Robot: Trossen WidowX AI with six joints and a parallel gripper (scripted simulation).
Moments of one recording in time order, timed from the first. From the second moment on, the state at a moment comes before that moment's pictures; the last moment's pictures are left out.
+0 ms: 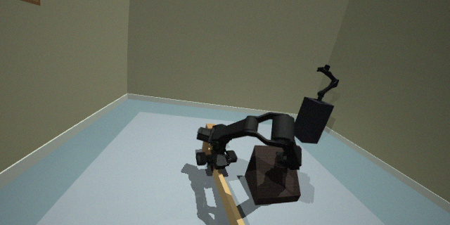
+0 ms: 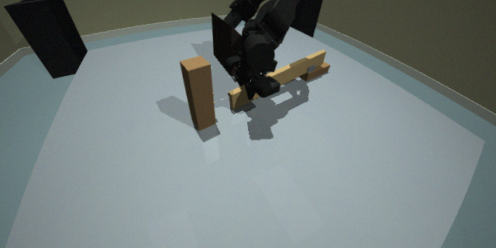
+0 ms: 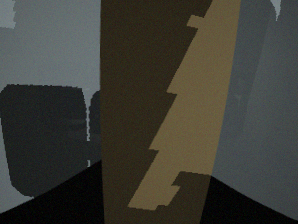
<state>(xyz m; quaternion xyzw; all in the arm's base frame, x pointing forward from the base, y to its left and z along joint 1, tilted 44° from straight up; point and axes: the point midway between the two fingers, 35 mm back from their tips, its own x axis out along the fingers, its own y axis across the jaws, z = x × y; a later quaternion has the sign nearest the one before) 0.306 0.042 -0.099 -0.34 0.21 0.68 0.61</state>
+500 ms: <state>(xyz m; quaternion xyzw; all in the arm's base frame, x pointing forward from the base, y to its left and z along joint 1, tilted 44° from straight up) 0.307 0.036 -0.093 -0.34 0.21 0.68 0.61</state>
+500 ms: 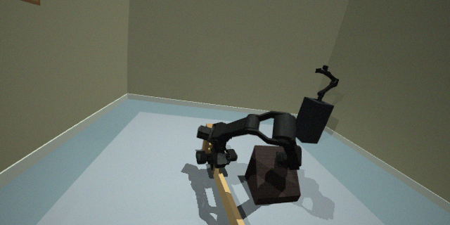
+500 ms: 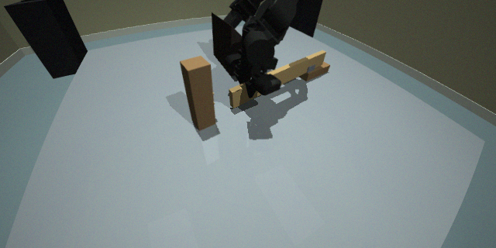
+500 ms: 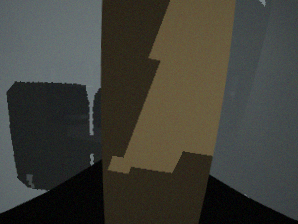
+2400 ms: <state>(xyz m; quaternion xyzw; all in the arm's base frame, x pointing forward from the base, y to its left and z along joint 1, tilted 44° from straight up) 0.307 0.020 -0.077 -0.34 0.21 0.68 0.61</state>
